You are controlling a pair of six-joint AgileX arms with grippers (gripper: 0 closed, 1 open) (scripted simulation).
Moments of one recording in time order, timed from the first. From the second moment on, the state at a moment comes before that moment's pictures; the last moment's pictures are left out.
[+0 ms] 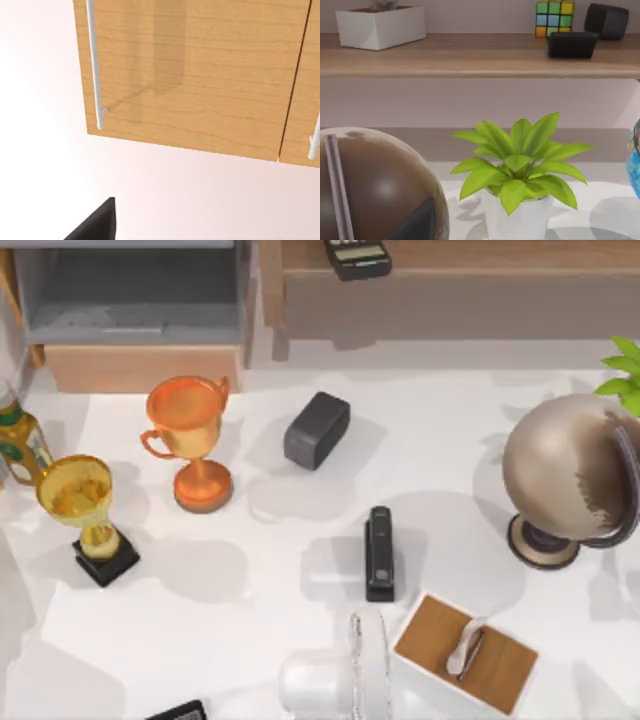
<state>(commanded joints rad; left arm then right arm) 0.61 1.76 0.86 1.18 0.52 1.41 0.00 0.00 0.00 0.00 0.00 0.00</state>
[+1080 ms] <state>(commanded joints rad) -0.24 1.89 1.71 -0.35 0.08 0.26 0.00 0.00 0.00 0.00 0.00 0.00</state>
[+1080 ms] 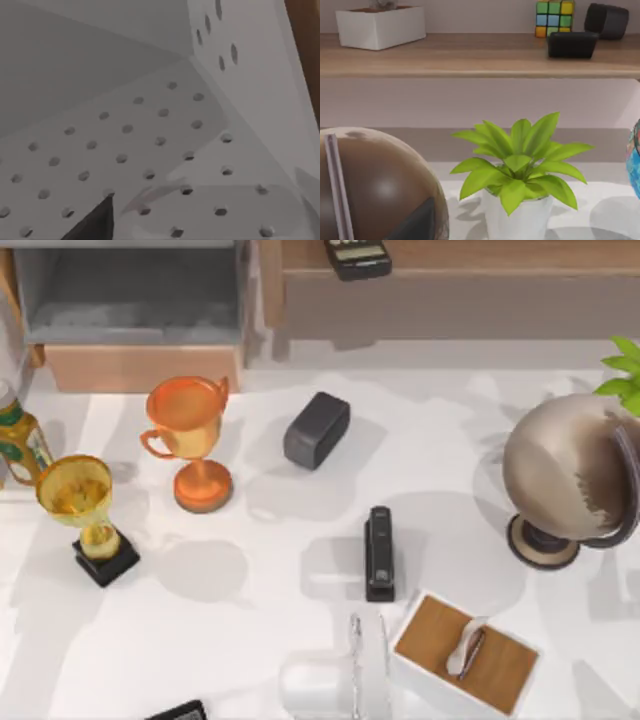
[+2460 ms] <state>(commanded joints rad) -0.80 2.34 2.08 -1.31 0.00 -0.77 0.00 0.00 0.00 0.00 0.00 0.00</state>
